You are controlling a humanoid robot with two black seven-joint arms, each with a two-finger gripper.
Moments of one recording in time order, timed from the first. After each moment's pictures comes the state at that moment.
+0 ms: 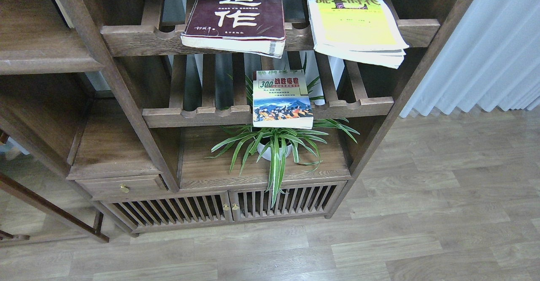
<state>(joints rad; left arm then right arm) -0.10 0.00 -0.37 -0.29 -0.26 -0.25 0.14 -0.01 0.02 0.30 0.29 0.25 0.25 -0.41</state>
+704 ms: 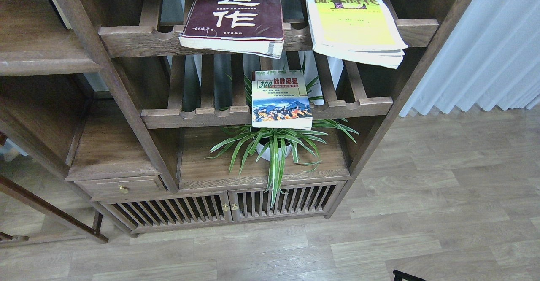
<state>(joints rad) -0.11 0.00 -0.37 -0.31 -0.27 -0.25 0.14 0.29 0.02 0.48 0.33 0.26 0.26 -0.39</state>
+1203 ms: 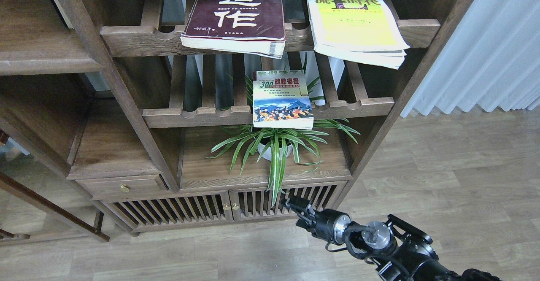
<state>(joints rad) -0.05 0.00 -0.48 -0.34 -0.27 -0.43 0.14 0.34 0.02 0.94 0.75 0.26 0.28 -0.39</state>
